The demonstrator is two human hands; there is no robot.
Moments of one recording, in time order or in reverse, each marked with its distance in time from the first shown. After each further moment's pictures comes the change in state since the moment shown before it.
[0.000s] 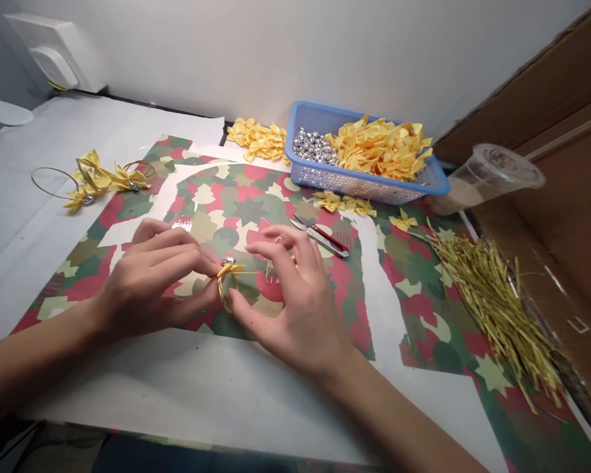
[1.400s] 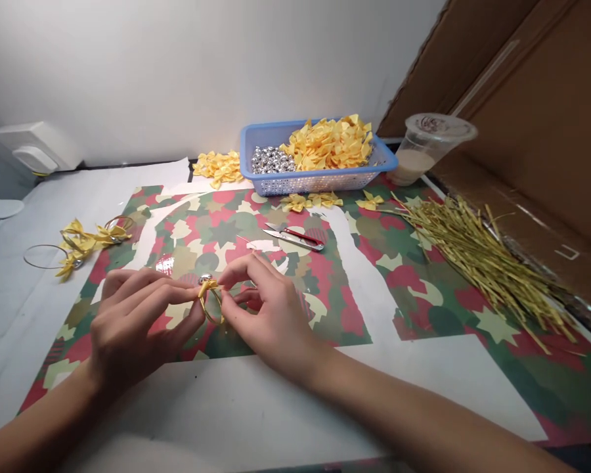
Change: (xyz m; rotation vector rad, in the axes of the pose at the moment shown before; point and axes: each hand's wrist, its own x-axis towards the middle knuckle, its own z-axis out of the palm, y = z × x) left_hand 0.012 0.007 -0.004 0.120 0.075 0.050; right_hand 0.001 -0.005 0.018 0.819 0.093 0.374
